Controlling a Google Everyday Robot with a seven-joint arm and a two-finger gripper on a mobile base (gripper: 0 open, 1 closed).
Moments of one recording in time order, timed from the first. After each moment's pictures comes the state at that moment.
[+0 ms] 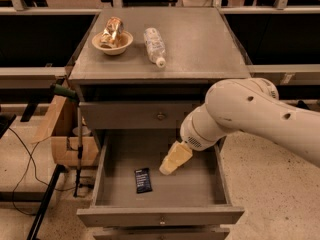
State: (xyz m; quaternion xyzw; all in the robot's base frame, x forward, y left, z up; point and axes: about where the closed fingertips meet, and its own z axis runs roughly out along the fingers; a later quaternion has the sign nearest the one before) arm 0.504 -0.058 0.744 -0.51 0.82 0.07 0.24
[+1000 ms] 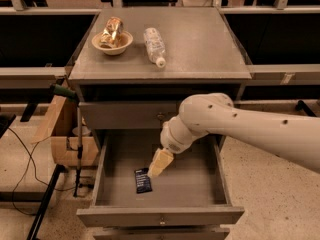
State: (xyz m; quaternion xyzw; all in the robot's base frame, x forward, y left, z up) arm 0.547 -0.007 0.659 -0.60 0.76 0.10 0.24
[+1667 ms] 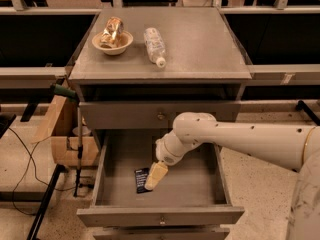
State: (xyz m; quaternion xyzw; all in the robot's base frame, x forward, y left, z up) arm 0.557 0.017 0.552 -0.62 0.74 0.17 0.20
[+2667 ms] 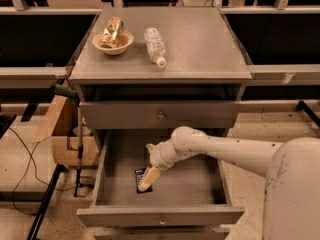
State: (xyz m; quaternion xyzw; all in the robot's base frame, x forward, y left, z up) arm 0.592 0.055 0.478 -0.64 0.69 0.21 0.27
